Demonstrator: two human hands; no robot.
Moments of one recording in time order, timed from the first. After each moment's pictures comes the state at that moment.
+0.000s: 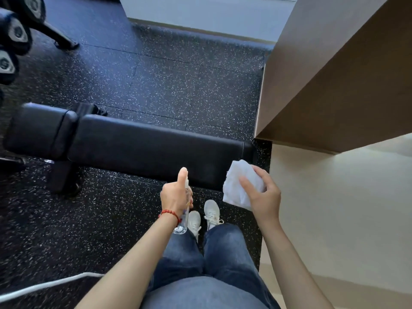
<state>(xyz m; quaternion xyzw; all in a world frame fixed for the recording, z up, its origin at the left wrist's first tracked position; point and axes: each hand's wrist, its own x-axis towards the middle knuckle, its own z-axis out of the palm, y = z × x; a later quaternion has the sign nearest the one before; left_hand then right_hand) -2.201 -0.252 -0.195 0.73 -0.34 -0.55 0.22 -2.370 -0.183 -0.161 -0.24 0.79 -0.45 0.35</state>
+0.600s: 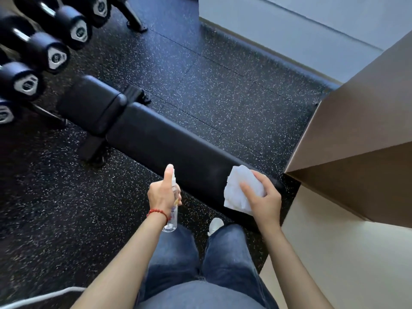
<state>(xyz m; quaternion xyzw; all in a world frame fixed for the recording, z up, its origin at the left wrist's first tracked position) -2.126 -0.331 -0.197 0.80 -0.20 -0.45 0.32 -2.337 -0.313 -0.173 -0.37 0.73 -0.37 0.45</state>
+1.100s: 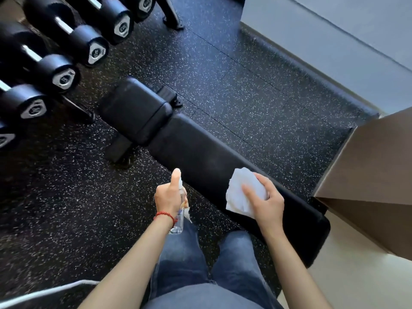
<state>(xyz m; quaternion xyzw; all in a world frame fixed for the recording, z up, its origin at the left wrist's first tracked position) -1.929 -0.412 -0.217 0.79 -0.14 -0.48 0.35 -2.130 -0.418 -0.177 -0.40 0.72 -0.34 0.47</state>
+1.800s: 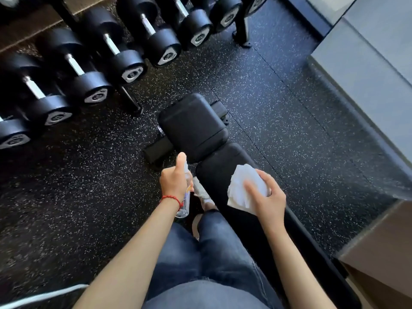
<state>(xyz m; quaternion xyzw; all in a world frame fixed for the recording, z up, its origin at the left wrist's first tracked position) -1.735 -0.514 -0.206 0.80 -0.04 -0.41 0.44 -1.928 -0.548 -0.178 -0.50 0.65 -0.26 0.51</state>
